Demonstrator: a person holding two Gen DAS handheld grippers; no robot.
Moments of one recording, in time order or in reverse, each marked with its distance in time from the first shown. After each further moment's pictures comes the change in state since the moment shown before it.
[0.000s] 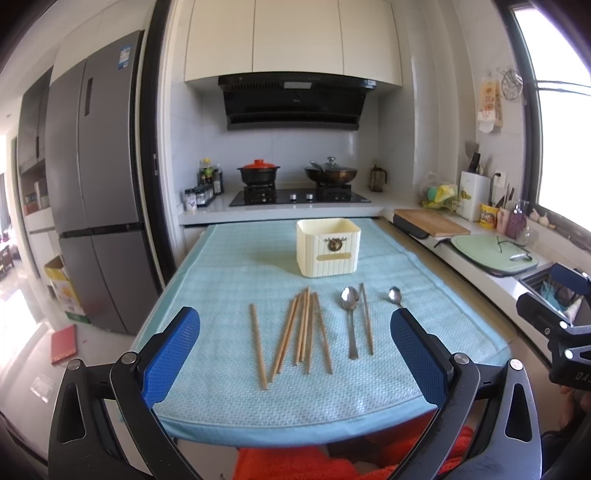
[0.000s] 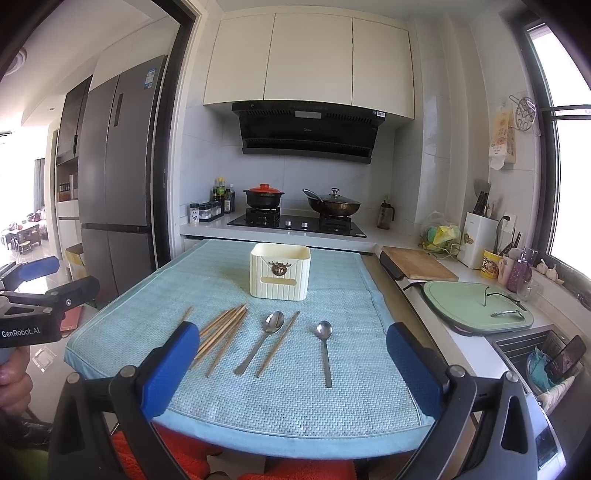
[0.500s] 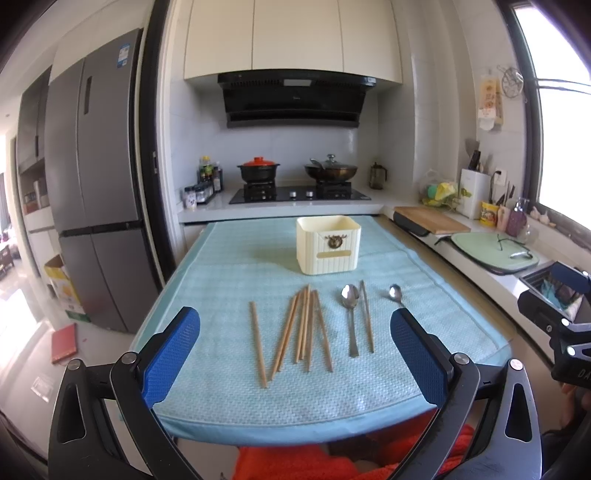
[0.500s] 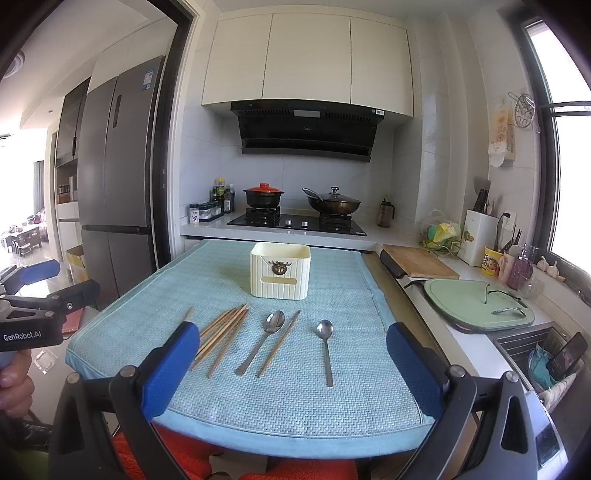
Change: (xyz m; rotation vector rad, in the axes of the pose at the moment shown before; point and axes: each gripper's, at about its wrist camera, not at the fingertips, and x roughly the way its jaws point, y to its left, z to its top) left arm 0.003 -0.001 -0.001 0.000 0.011 -0.001; right arm 0.000 -0.005 -0.002 0.010 0.003 0.005
